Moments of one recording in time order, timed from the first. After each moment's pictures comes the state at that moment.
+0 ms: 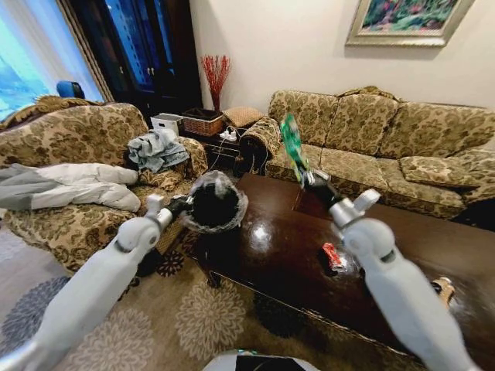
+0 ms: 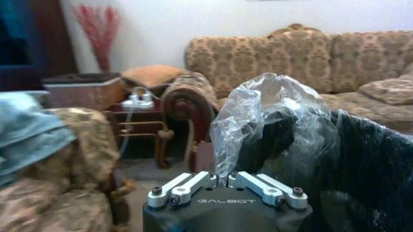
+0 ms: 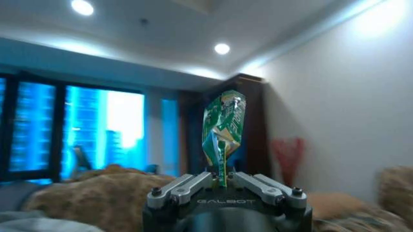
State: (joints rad) left arm 0.76 -0.78 -0.18 -1.84 -0.80 0.49 -0.05; right arm -0.72 0.86 0.24 2.06 0.93 -0.18 -0.05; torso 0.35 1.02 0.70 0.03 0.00
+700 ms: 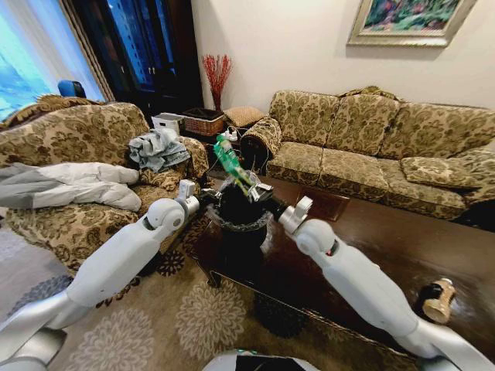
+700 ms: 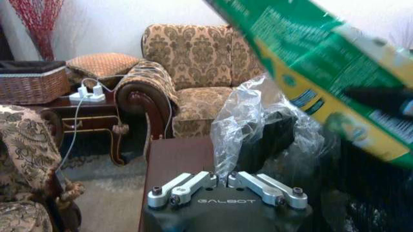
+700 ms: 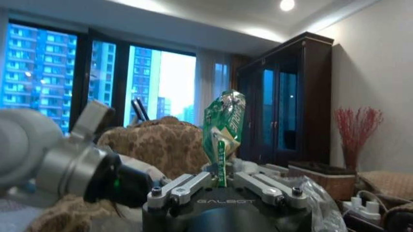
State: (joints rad) left arm 0.56 -0.77 0.03 -1.84 -0.94 0.56 -0.06; right arm -0.65 1.00 -0.15 1.89 0.65 -0.08 -0.09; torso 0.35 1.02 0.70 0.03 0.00
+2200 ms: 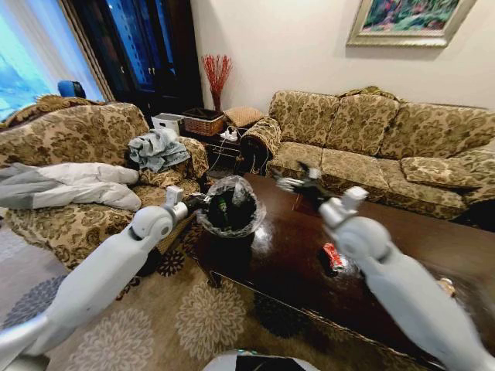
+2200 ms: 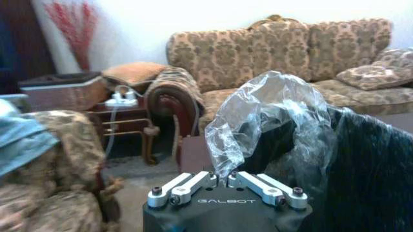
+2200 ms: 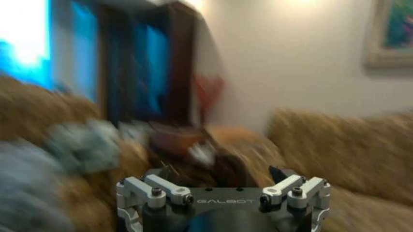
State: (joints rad) left arm 0.91 -0.74 -0.29 -1.99 -0.77 0.54 -0.03; right arm -0.92 0.75 0.30 2.05 0.79 -0.33 0.21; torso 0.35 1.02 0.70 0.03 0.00
